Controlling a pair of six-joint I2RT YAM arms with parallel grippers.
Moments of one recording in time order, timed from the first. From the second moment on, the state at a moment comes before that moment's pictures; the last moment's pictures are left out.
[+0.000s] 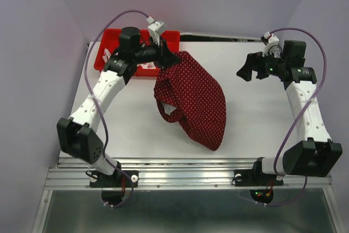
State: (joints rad) left arm -0.37 1.49 1.58 -0.25 0.75 -0.21; right arm -0.10 1.34 1.40 -0.67 -0.63 -0.12
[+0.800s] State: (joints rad) left arm 0.04 1.32 1.23 -0.24 0.59 -0.16; right arm 0.47 1.52 1.39 -0.67 -0.56 -0.10
